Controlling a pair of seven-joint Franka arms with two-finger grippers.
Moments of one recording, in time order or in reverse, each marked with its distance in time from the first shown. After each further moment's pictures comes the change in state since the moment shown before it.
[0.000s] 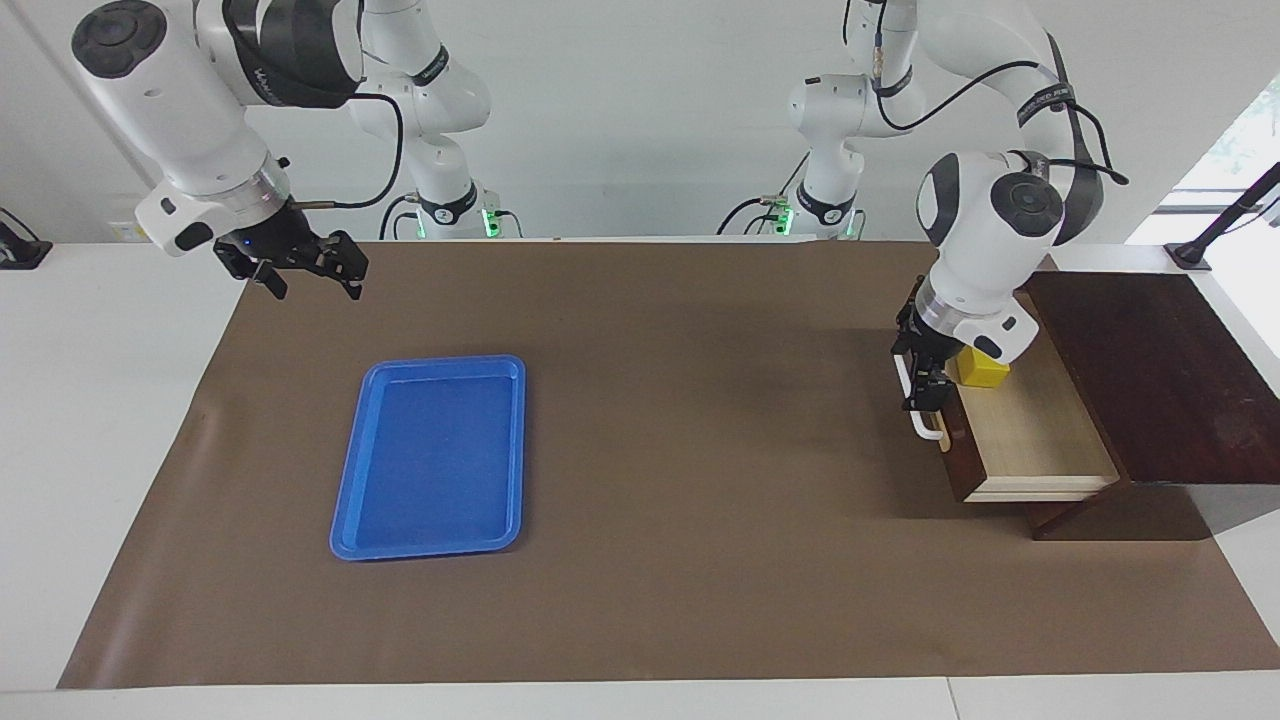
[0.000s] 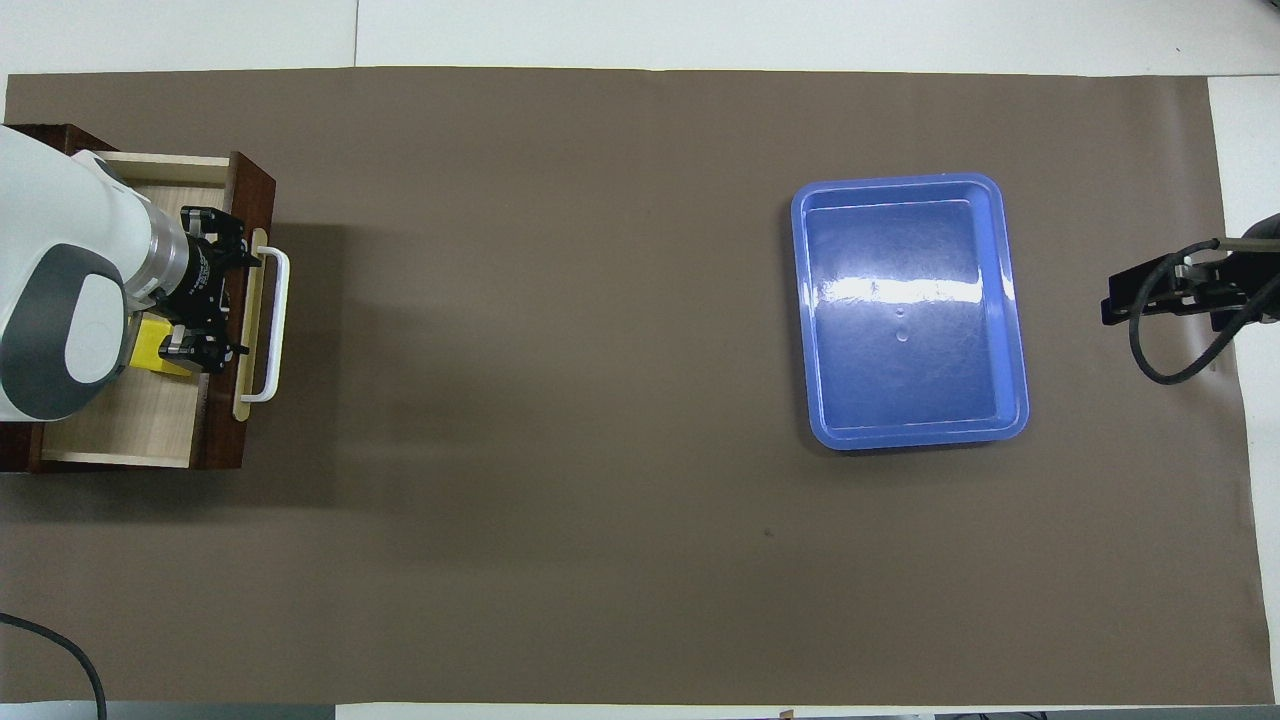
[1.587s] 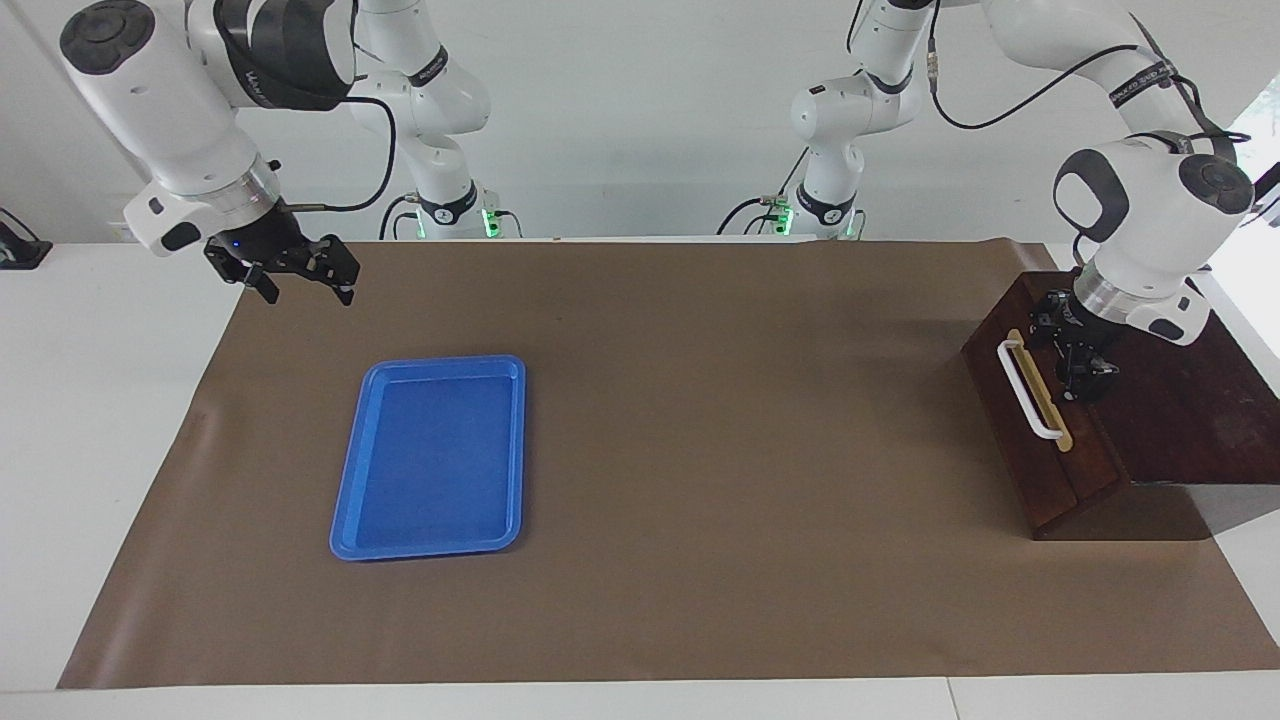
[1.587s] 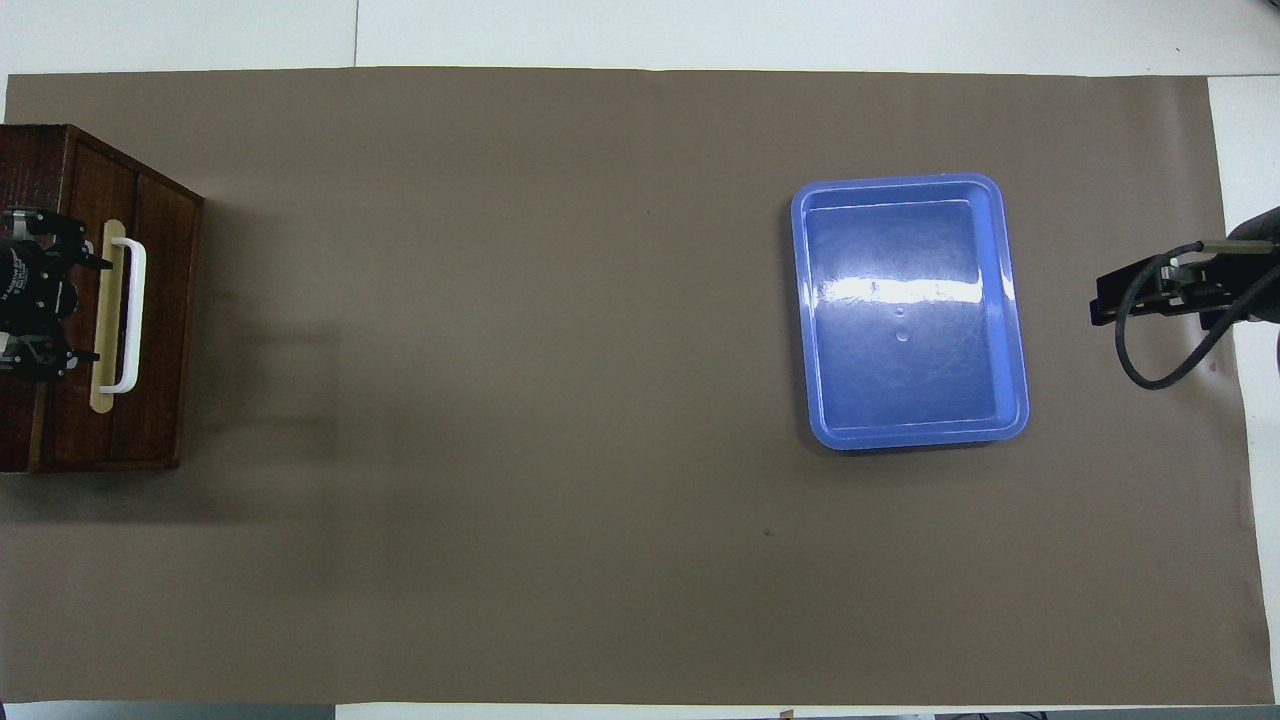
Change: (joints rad) left arm 0.214 -0.036 -0.015 0.062 0.018 -0.084 0.200; right arm -0.082 -0.002 0.101 -0.003 -0.010 0.003 0.001
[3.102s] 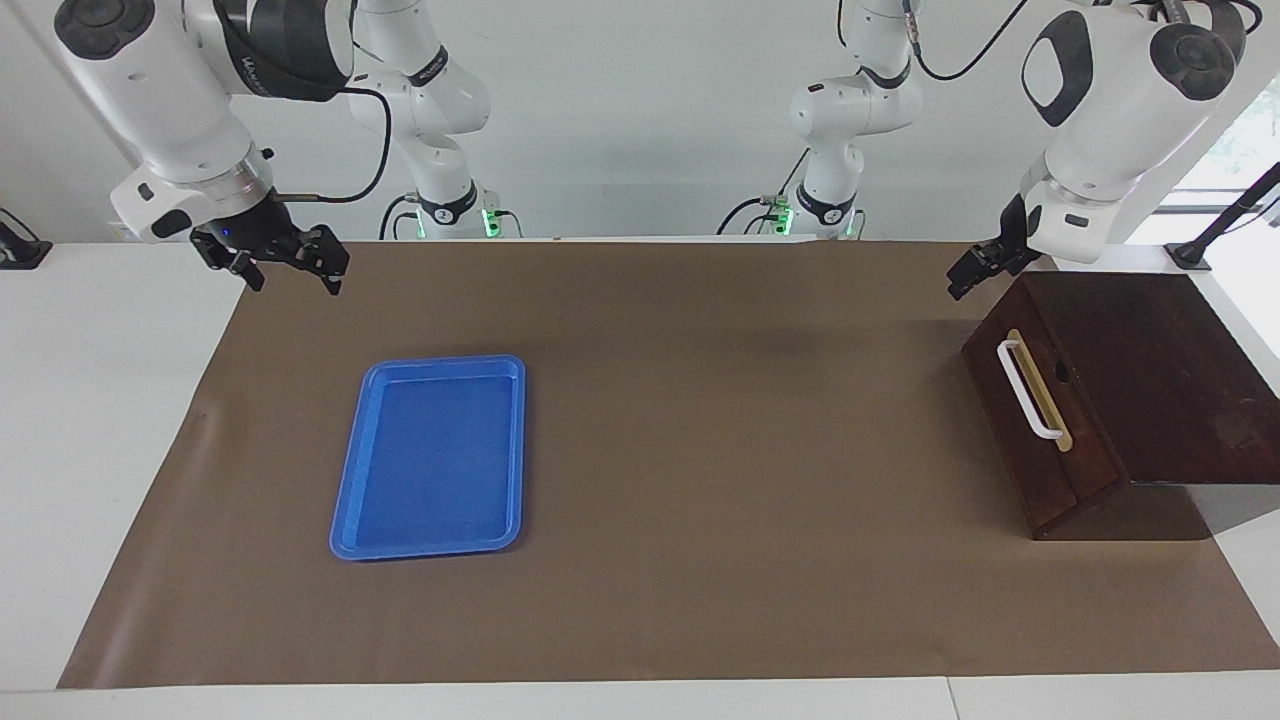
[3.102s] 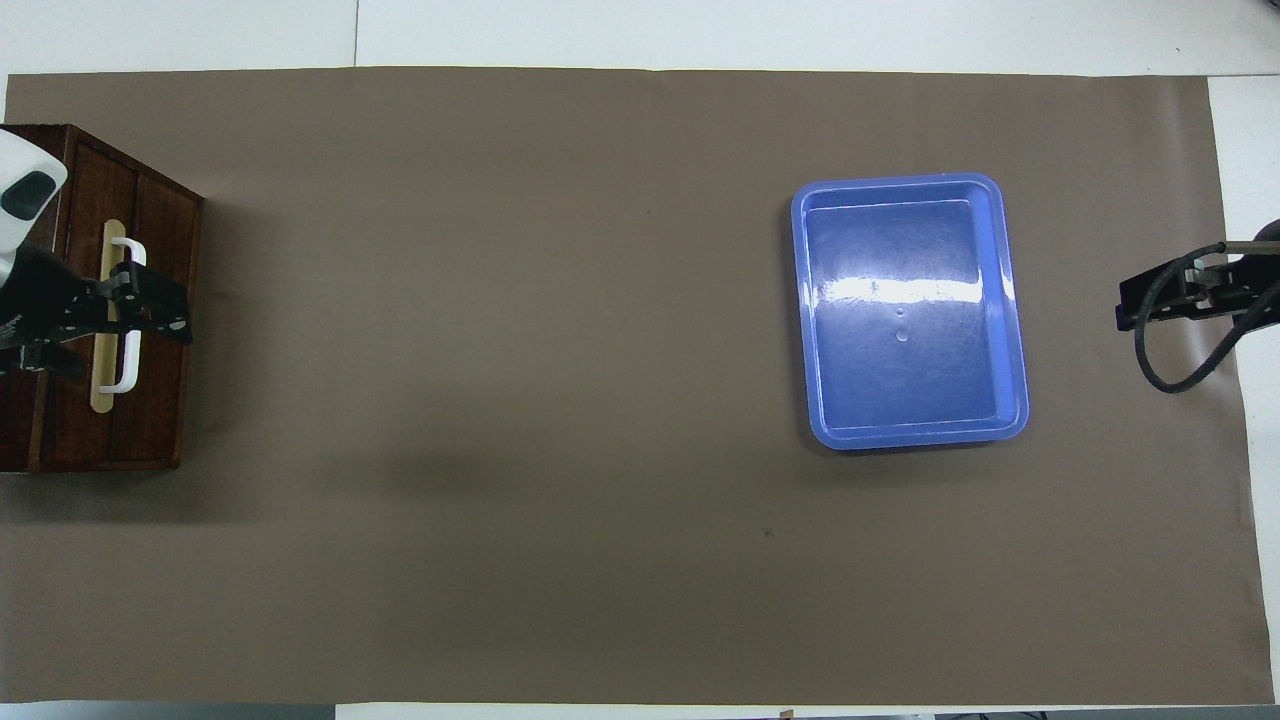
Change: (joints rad) left arm -0.097 -0.065 -0.069 0.165 -0.040 -0.392 1.068; right arm 0.000 0.003 0.002 0.044 -0.047 -0.060 0.000
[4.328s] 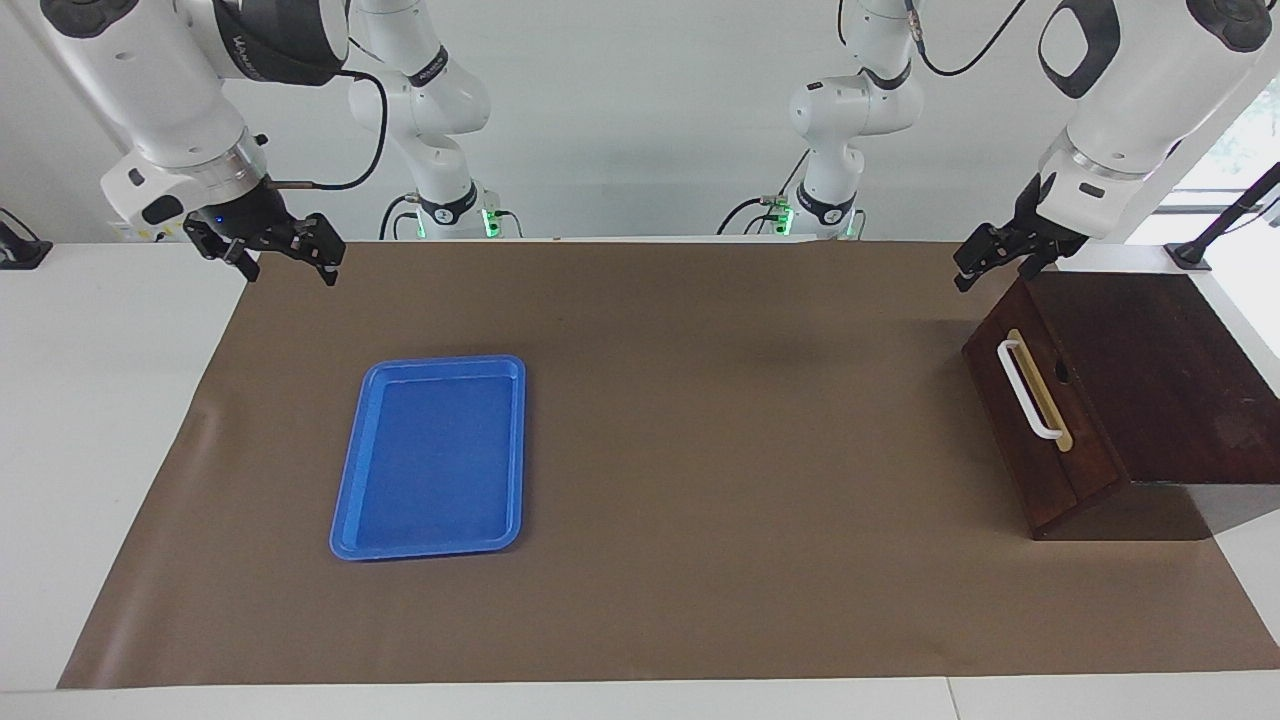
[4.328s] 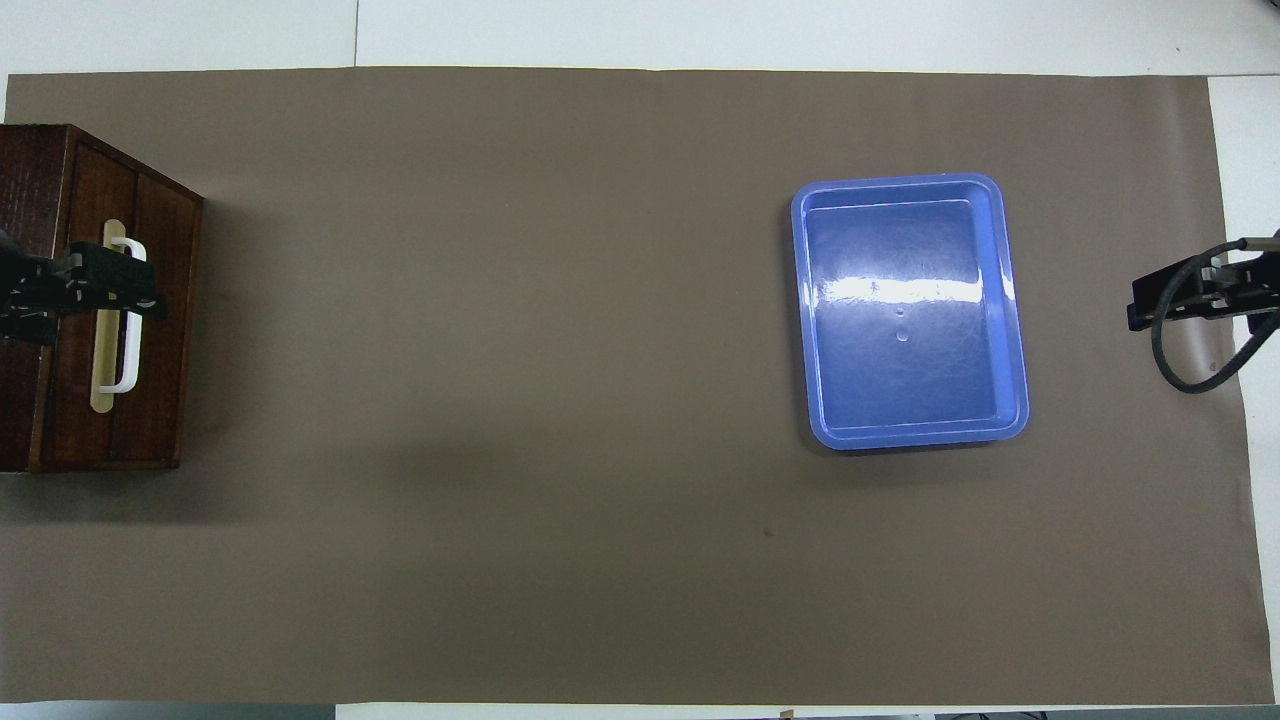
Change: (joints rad) left arm -0.015 -0.020 0.033 0.046 -0.055 0.046 0.116; right arm 0.000 0.000 0.000 0.034 0.003 -0.033 0.000
